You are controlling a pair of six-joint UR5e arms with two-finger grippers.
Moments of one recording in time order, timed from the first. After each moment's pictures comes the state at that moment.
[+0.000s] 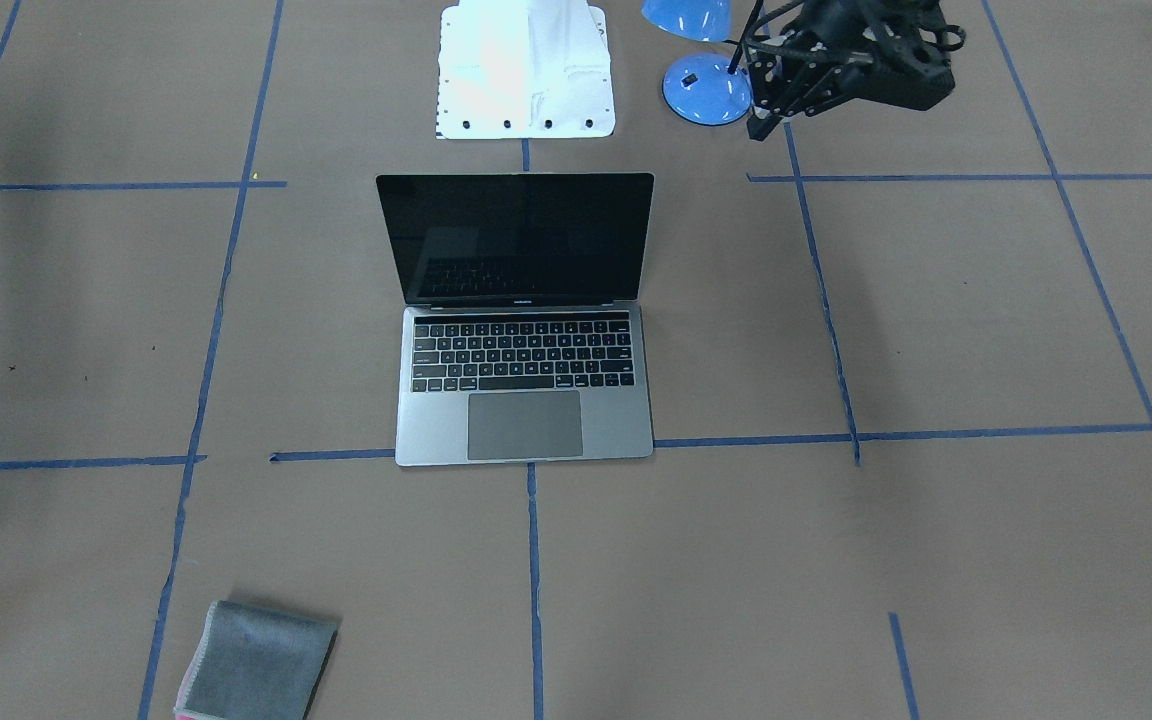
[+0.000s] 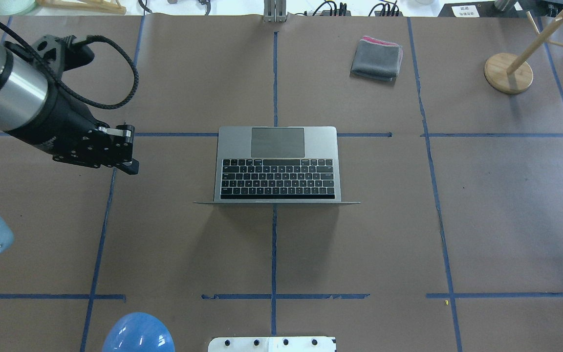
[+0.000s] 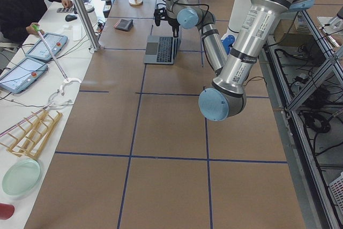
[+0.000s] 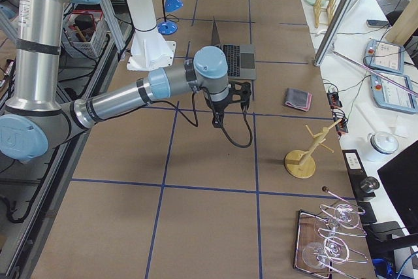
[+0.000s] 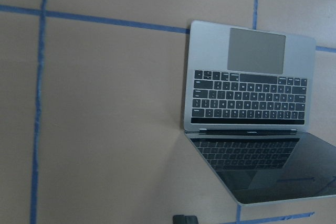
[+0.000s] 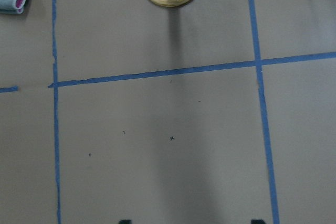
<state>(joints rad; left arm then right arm) -0.81 -2.01 -2.23 -1.39 -2.28 -1.18 1.48 -1.74 2.17 -1.68 2.50 0.35</state>
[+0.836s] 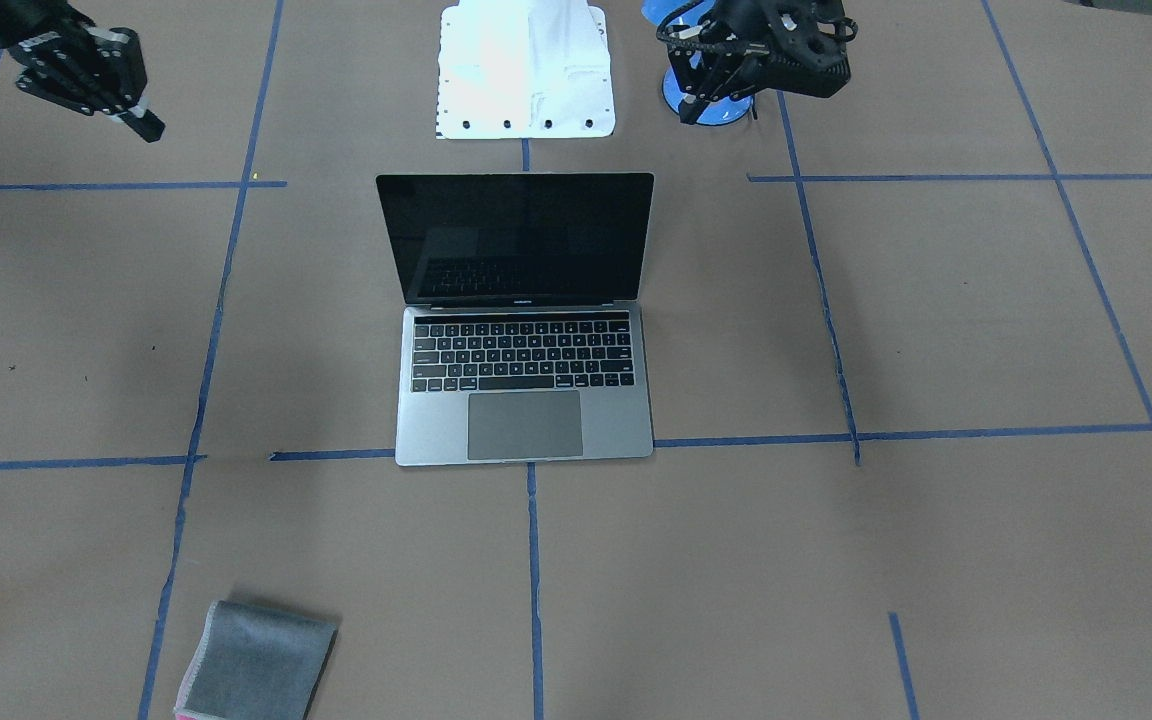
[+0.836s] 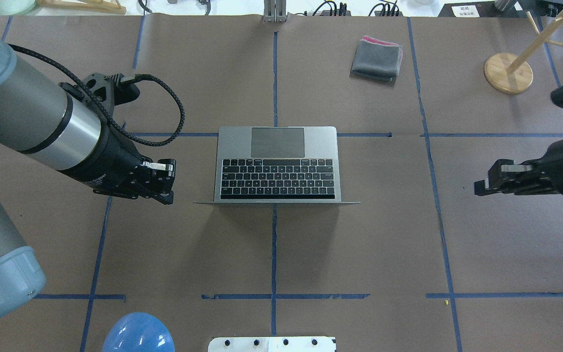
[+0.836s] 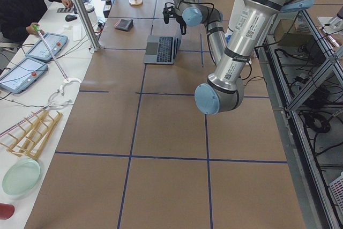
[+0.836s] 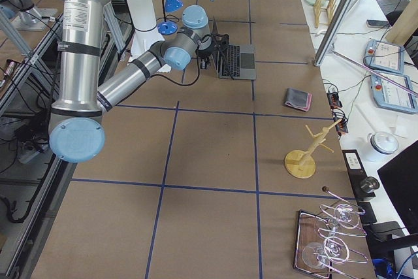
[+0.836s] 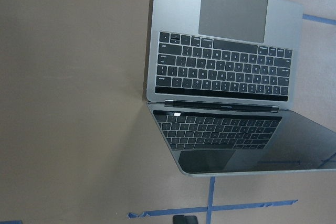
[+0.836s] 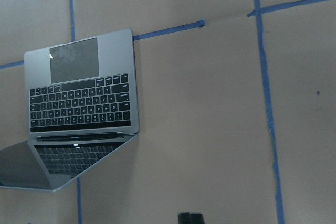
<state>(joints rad) -0.69 -2.05 -2.23 -1.39 -2.22 -1.26 0.83 -1.64 2.34 -1.22 2.21 1.24</state>
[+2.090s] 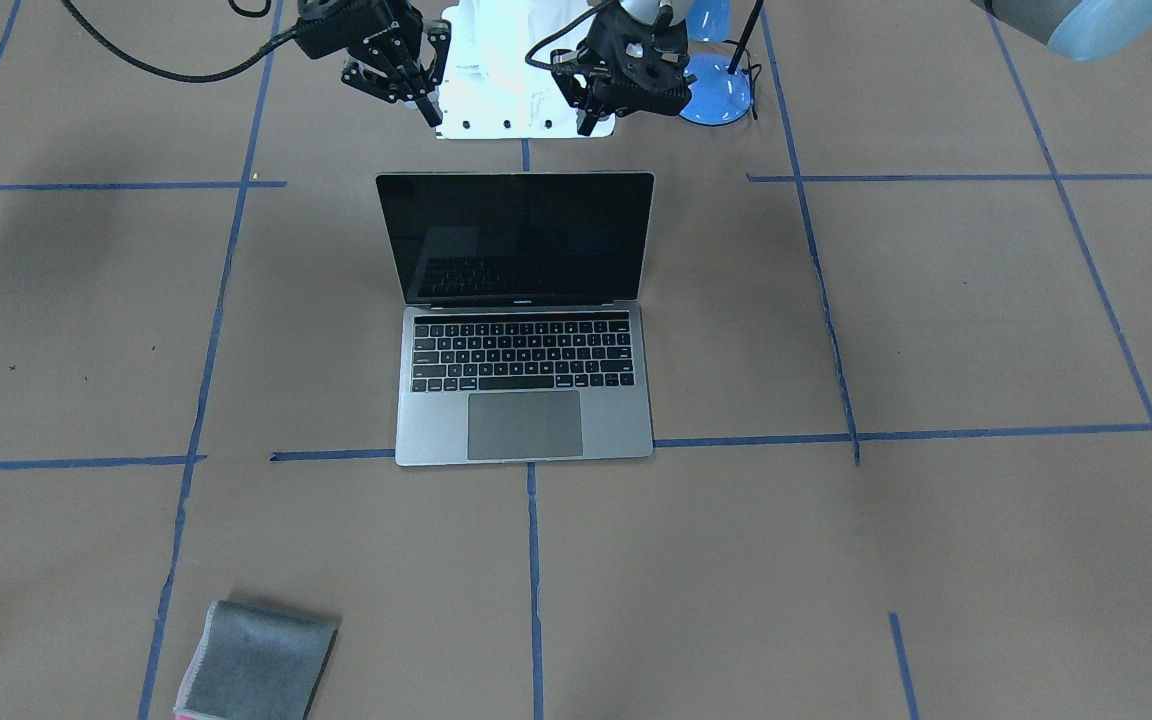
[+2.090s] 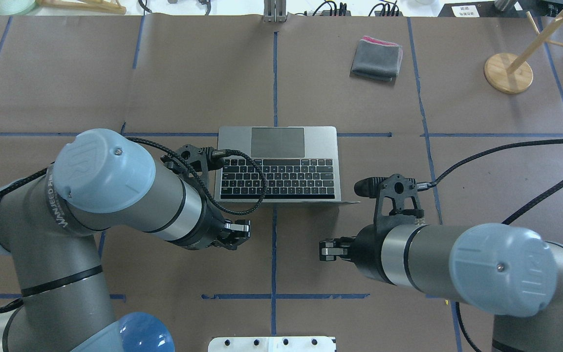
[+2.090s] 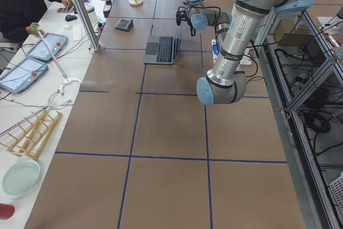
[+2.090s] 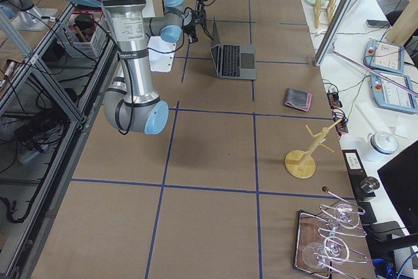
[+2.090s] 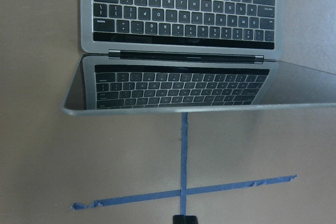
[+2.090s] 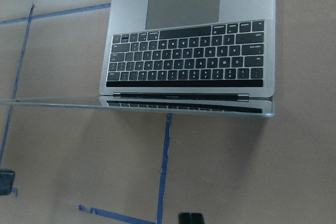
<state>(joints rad) -0.43 -2.13 -2.09 -1.52 -1.99 -1.36 0.24 -1.26 2.27 -1.42 1.54 1.36</state>
